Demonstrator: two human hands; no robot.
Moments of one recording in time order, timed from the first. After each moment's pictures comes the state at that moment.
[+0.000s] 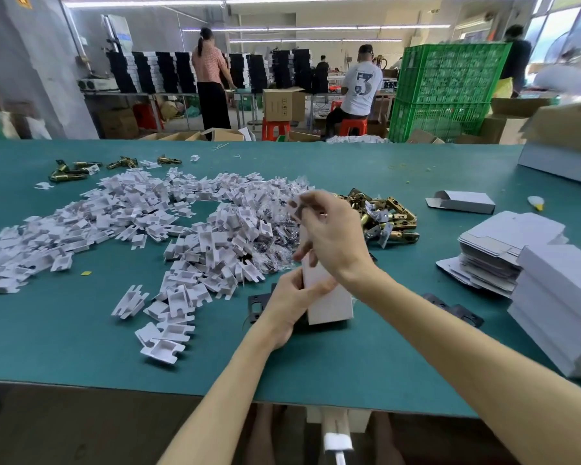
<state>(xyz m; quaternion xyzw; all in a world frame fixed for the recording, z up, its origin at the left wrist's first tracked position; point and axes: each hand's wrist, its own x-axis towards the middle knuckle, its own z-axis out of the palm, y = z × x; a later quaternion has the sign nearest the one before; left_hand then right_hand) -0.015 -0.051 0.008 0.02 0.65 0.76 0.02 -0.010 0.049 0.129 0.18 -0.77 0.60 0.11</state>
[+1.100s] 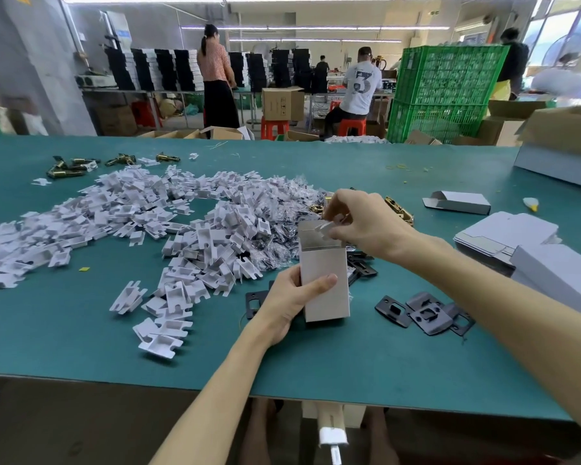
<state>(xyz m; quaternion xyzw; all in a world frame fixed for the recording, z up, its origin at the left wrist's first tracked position) -0.010 -0.055 0.012 0.05 0.61 0.79 0.04 -0.046 0.105 0.150 0.26 -0.92 0.27 0.09</state>
